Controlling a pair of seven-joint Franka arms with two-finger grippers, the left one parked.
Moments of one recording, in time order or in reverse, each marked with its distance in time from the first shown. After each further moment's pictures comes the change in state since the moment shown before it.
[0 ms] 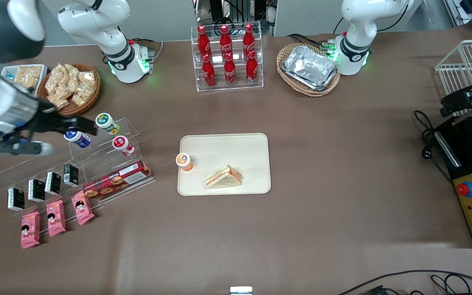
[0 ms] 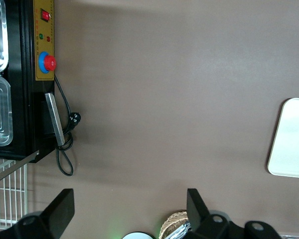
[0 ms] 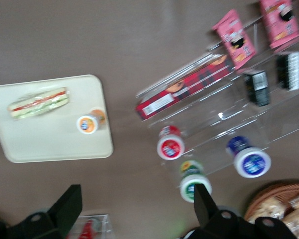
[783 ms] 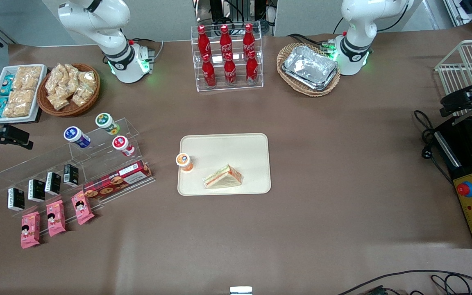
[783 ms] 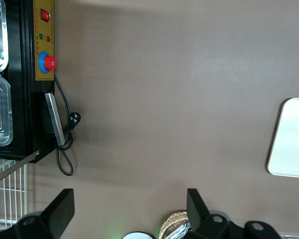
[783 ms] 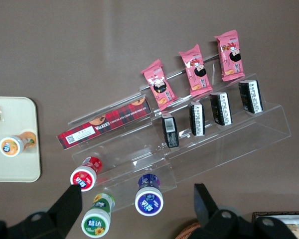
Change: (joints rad) arm -0.266 0.005 0.052 -0.001 -0.135 0.113 -0.345
